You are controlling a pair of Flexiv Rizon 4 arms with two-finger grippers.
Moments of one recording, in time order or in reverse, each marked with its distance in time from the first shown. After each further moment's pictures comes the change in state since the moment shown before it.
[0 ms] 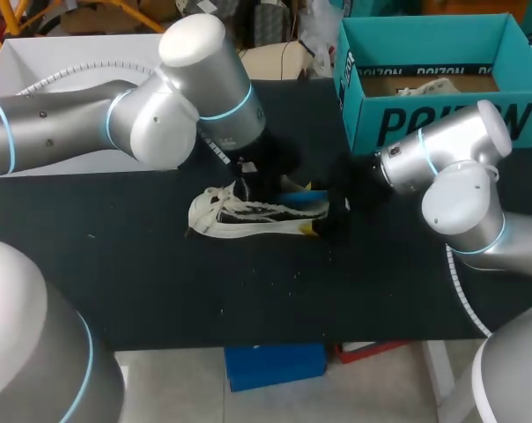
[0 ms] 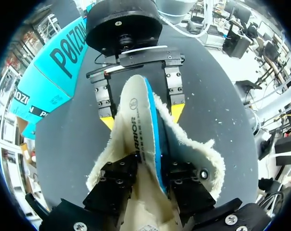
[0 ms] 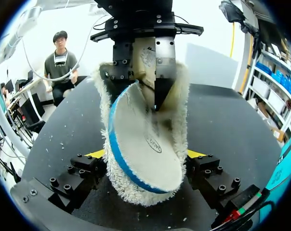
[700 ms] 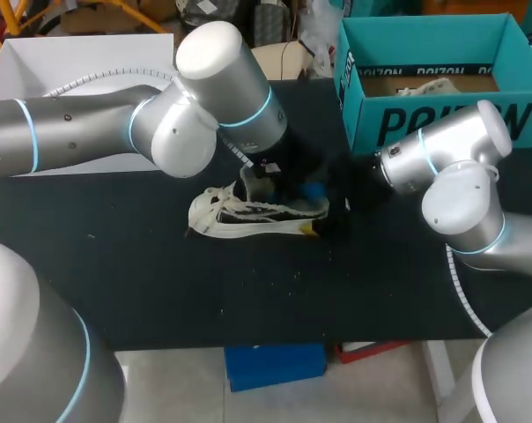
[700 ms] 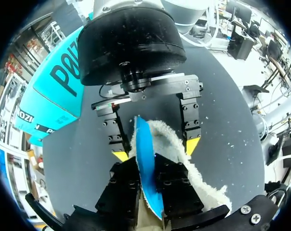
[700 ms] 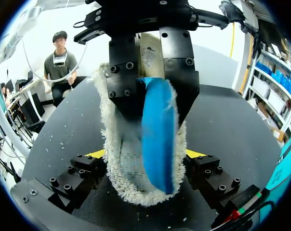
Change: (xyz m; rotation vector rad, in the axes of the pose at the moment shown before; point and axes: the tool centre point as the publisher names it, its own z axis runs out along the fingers) left arm -0.017 -0.044 0.011 0.043 -0.067 0.020; right arm 0.000 0.000 0.000 0.000 0.000 0.000
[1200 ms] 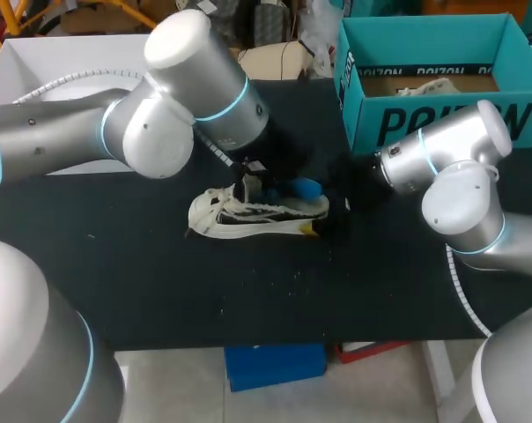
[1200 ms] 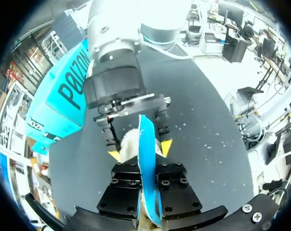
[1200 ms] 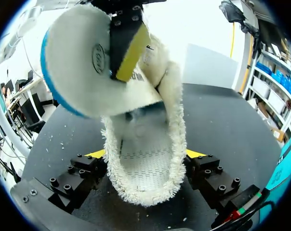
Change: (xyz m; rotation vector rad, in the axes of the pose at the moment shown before) left arm 0.038 -0.010 -0.055 0.112 0.026 0.039; right arm 0.000 0.000 0.000 0.000 0.000 0.000
